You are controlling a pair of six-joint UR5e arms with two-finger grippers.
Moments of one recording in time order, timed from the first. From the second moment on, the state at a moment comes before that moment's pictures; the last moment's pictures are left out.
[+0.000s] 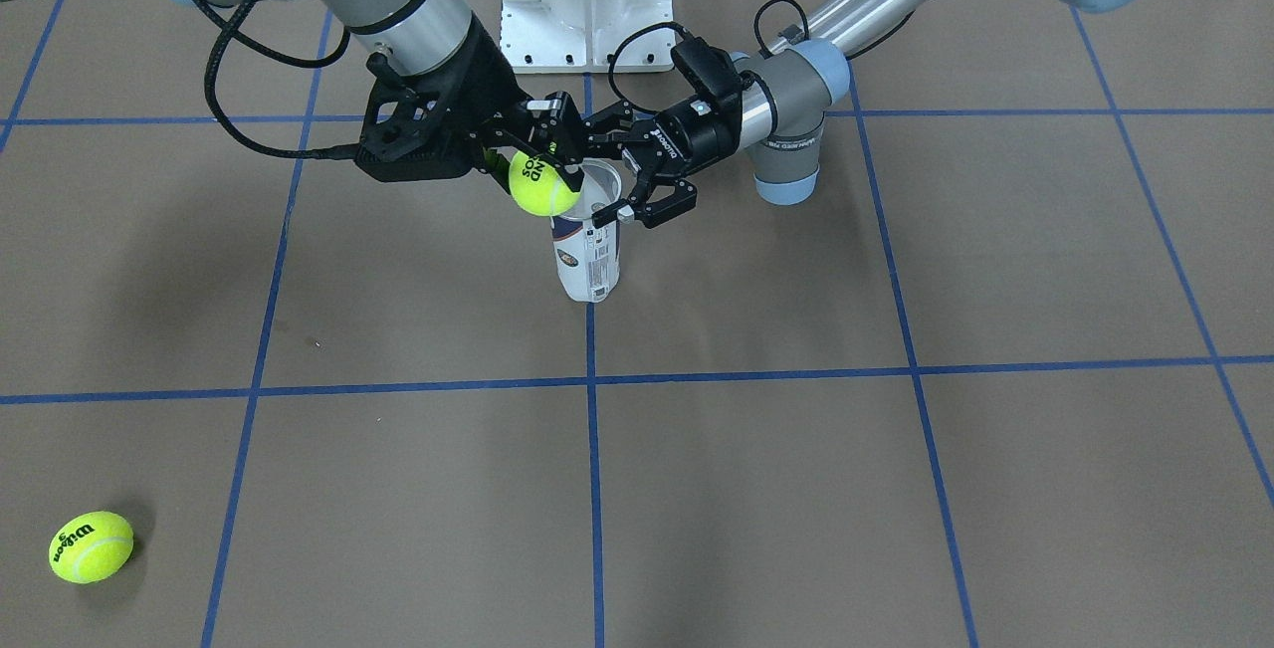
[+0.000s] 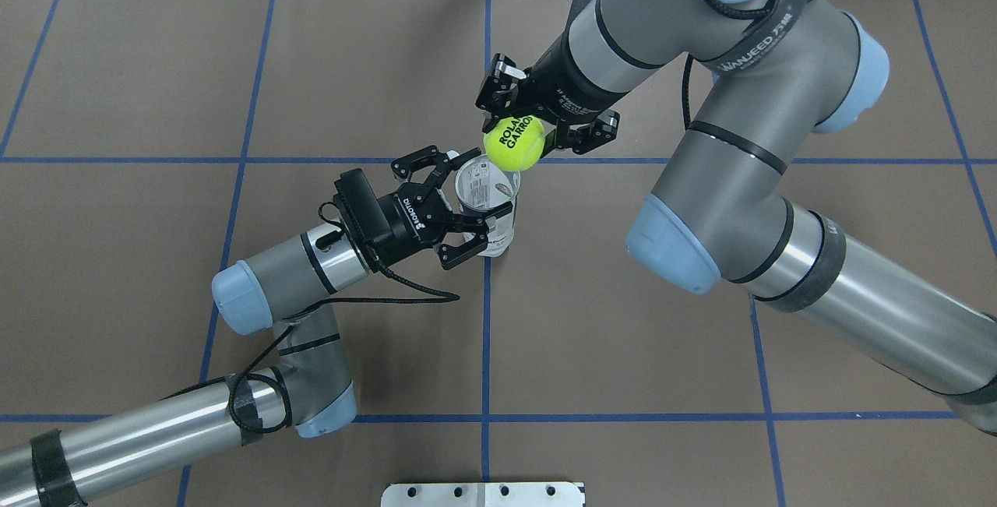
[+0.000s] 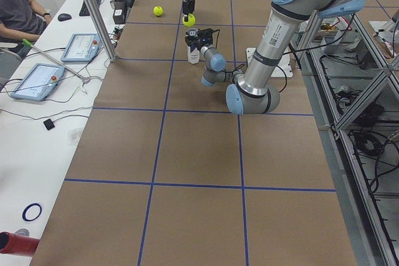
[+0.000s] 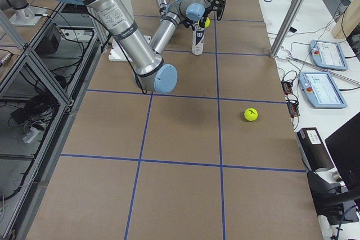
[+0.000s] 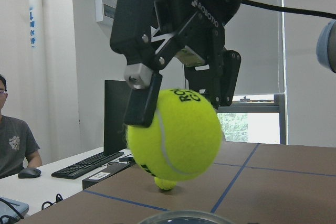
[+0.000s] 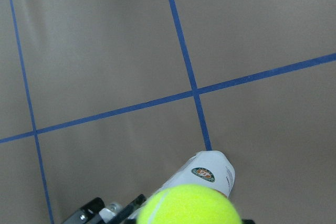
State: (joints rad) left arm -0.40 -2.24 -1.15 -3.57 -1.37 -0.22; right arm 0.73 -0.83 1.80 -1.45 2.13 1.50
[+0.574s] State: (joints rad) left arm -0.40 -2.25 -1.15 -3.57 -1.36 -0.23; right arm 0.67 -0.83 1.80 -1.45 2.07 1.51
